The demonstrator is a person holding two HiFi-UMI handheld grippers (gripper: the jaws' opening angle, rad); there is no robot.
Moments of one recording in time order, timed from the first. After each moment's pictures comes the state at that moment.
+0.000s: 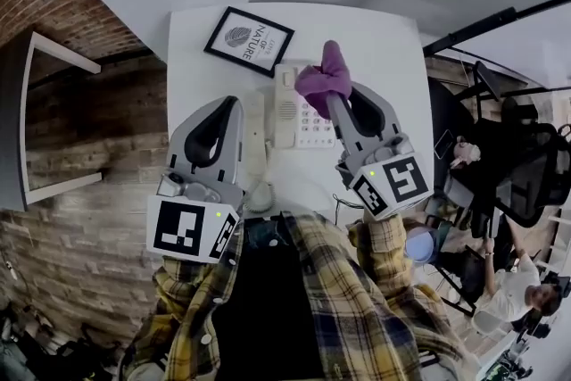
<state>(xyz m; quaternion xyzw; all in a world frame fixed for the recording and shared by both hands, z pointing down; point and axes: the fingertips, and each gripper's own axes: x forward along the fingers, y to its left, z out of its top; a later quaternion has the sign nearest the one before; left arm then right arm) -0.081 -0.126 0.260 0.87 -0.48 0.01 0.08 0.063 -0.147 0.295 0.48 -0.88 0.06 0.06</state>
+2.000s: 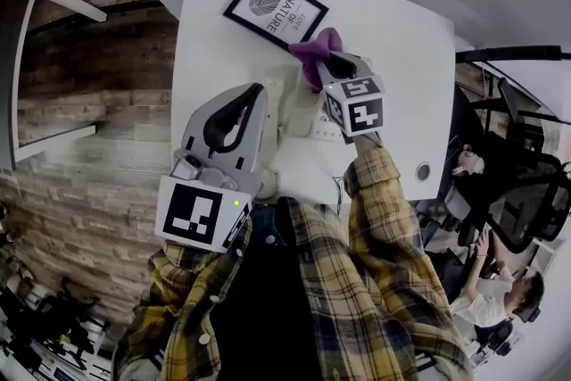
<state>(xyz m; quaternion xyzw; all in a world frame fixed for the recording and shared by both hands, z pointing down) -0.086 -0.141 0.316 0.86 -0.49 0.03 0.14 0.035 -0.237 0.506 0.42 -0.83 0.18 0.33</state>
